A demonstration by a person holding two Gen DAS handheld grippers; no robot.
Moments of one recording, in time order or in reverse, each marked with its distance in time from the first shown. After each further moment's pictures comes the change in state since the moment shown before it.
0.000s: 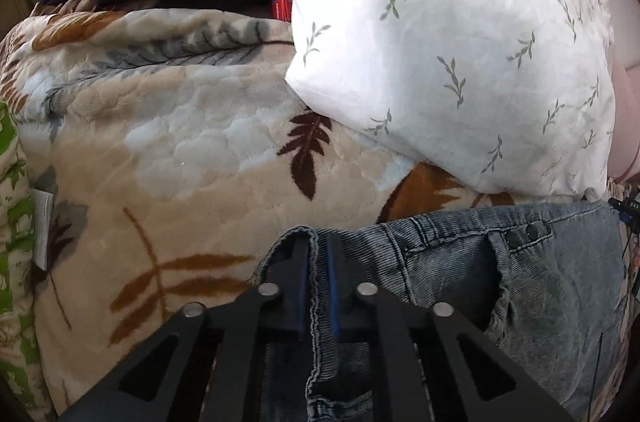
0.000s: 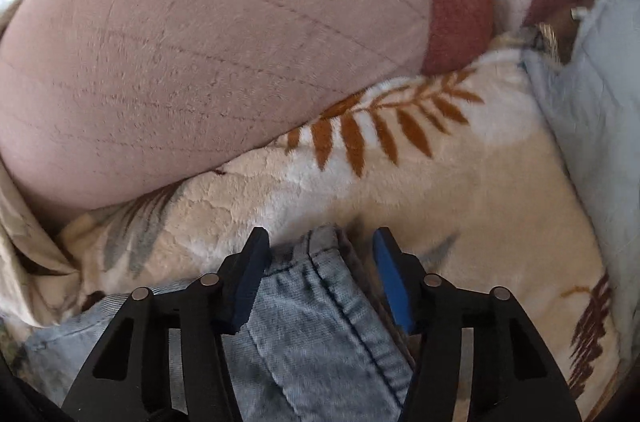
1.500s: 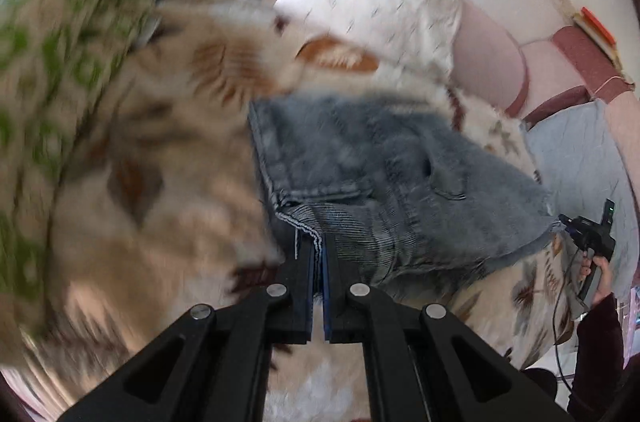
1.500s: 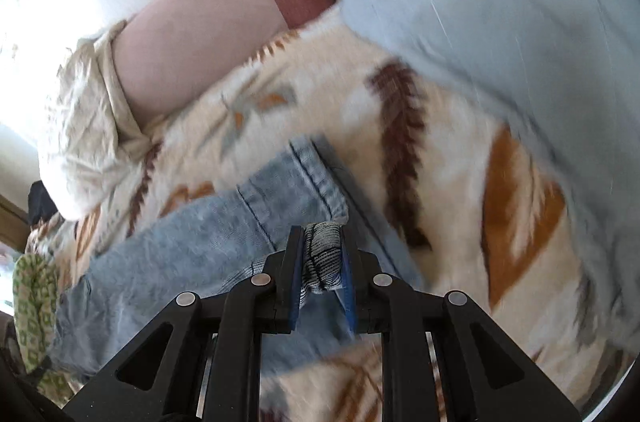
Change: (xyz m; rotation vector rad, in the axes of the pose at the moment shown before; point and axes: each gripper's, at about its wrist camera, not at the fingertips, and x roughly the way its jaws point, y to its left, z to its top) left arm -0.190 0.026 -0.246 -0.023 -0.027 -0.240; right arm -0.186 -0.150 -0.249 0.153 -0.102 0.179
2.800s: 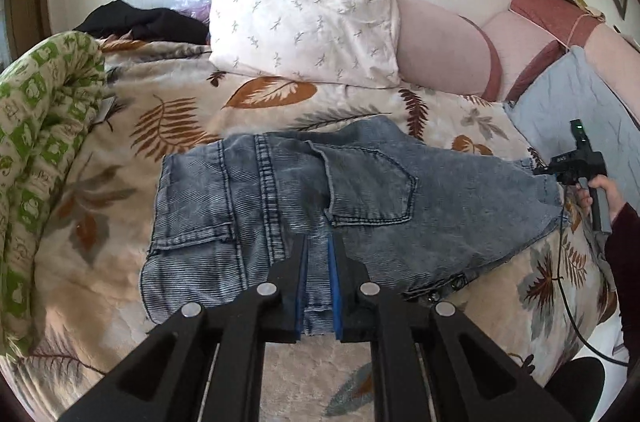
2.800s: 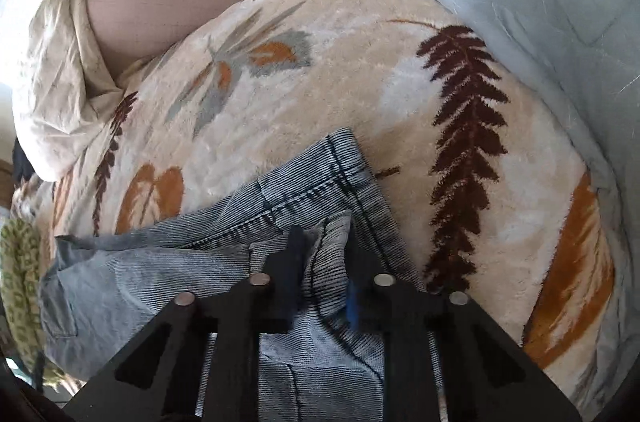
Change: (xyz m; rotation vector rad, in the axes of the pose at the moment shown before) left arm 0.001 -0.097 -0.021 0.214 -0.191 0.065; right arm 0.087 0.022 0.052 -0.132 0.227 -0.004
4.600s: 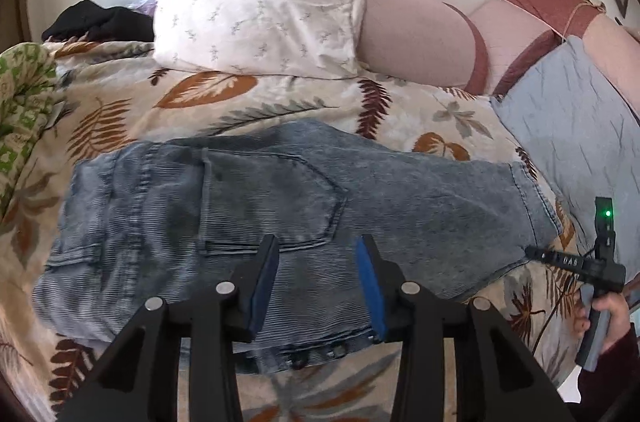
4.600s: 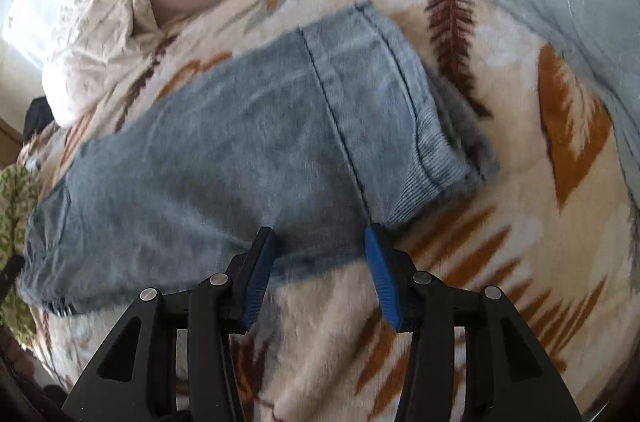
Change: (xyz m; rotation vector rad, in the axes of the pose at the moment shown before) left arm 0.048 -0.094 0.017 0.001 0.028 -0.034; right arm -0.020 0.019 -0.145 -0.038 -0.079 0.000
